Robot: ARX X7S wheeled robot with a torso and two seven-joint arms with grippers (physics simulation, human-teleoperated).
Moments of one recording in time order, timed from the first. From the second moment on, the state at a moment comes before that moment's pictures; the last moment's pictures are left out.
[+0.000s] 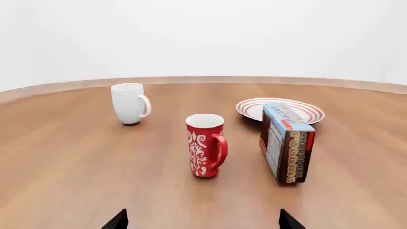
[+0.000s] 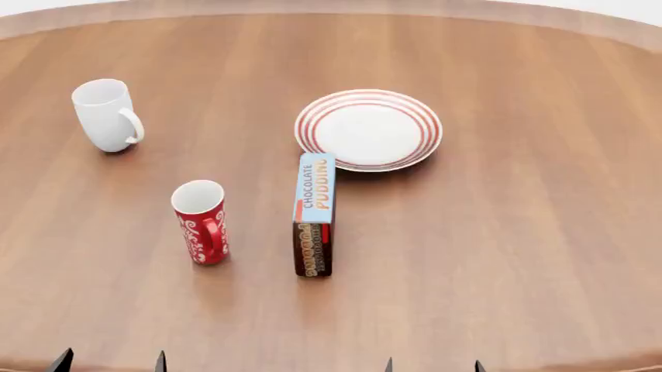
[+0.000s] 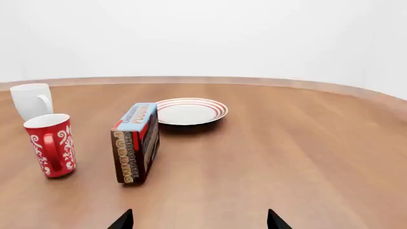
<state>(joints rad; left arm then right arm) 0.00 0.00 0.00 0.00 0.00 0.00 0.00 0.00 0.00 0.00 0.00 0.00 0.00 0.00</state>
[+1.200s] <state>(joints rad) -0.03 -0.10 0.12 -0.15 0.01 0.39 -0.14 0.01 0.10 -0.11 0.00 0.10 0.01 0.11</state>
